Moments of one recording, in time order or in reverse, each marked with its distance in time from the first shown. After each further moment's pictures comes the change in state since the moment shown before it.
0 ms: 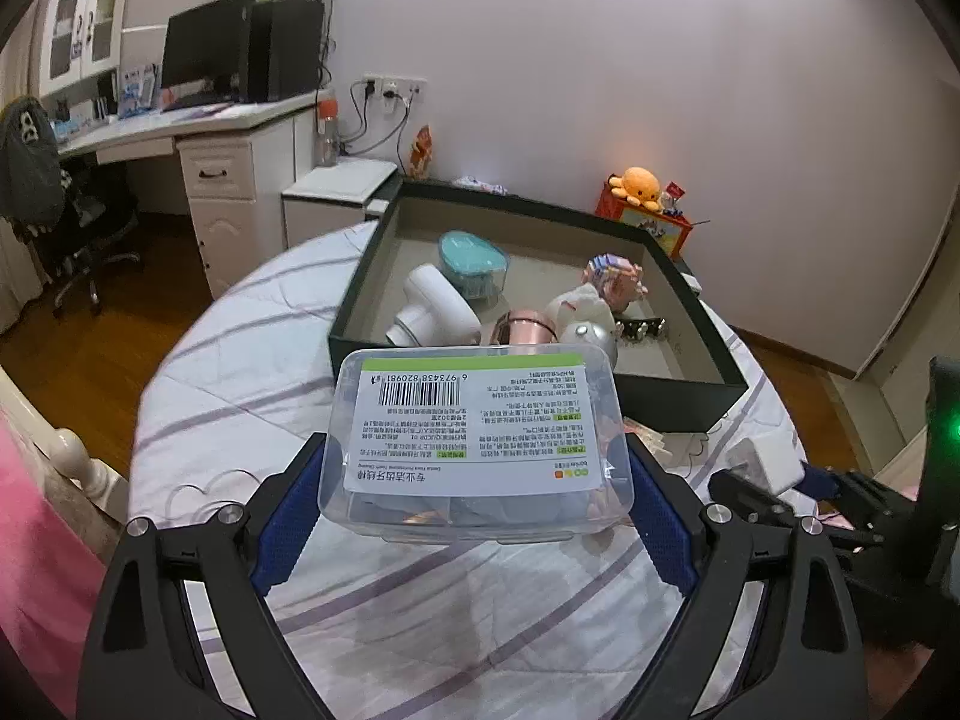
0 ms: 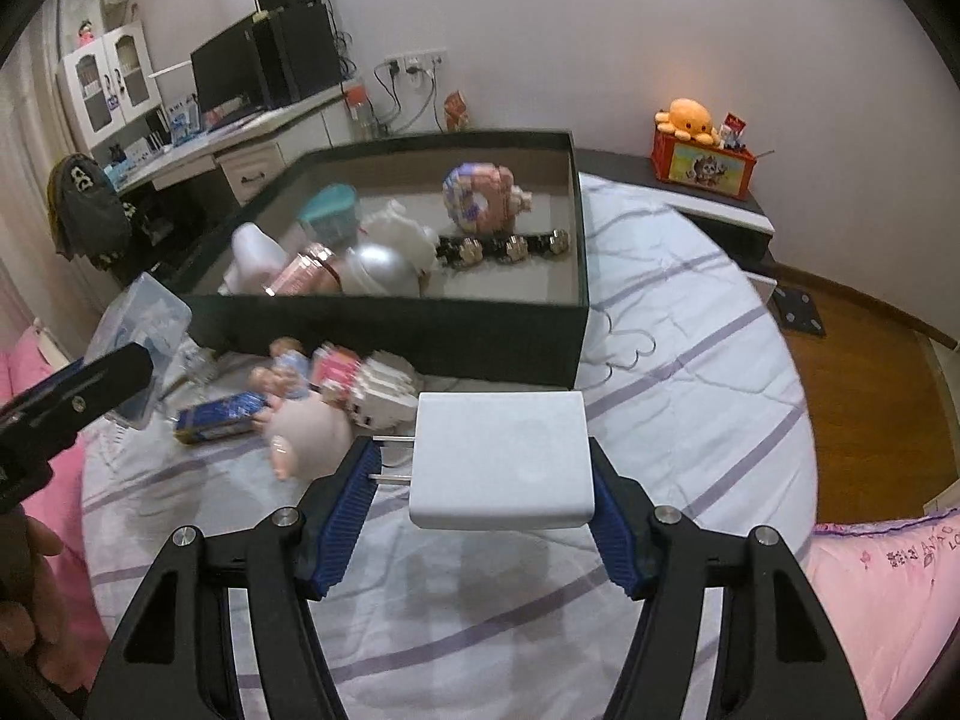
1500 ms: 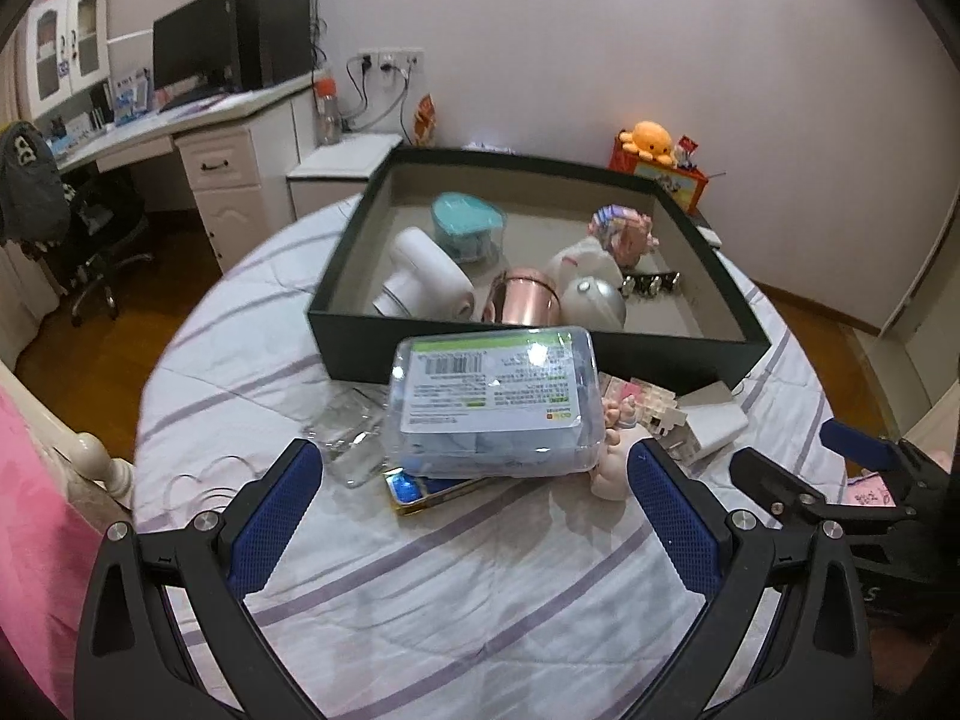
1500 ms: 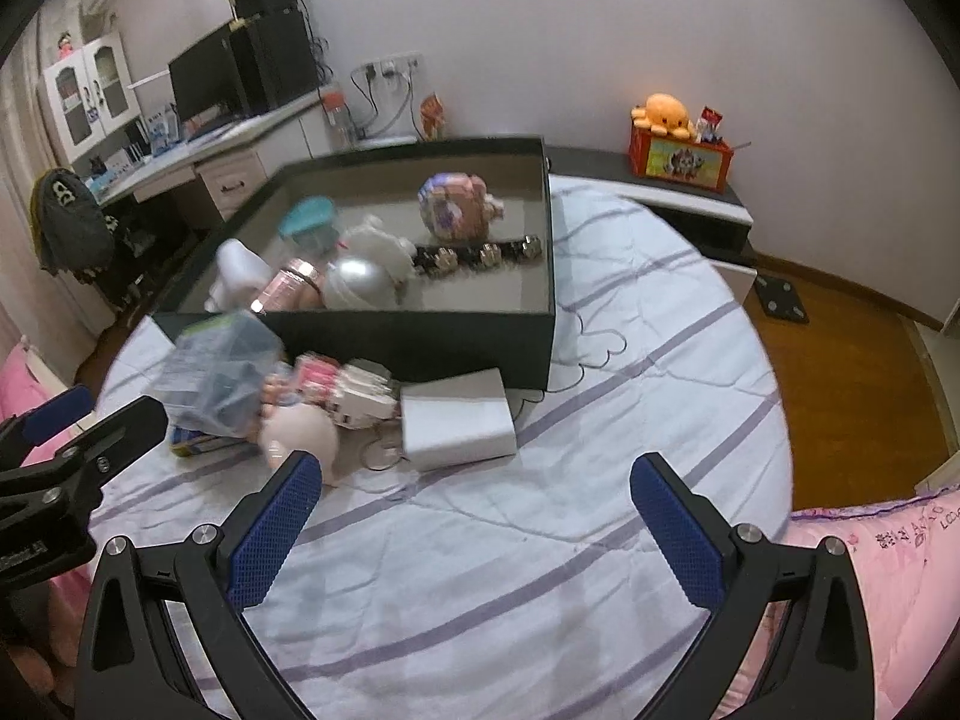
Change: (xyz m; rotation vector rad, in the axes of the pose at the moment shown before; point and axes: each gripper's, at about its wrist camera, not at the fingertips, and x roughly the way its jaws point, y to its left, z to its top) left arm 0.027 -0.019 -0.003 0.056 0.108 0.060; right arm 0.004 -0.008 0.004 0.039 0.024 -0.050
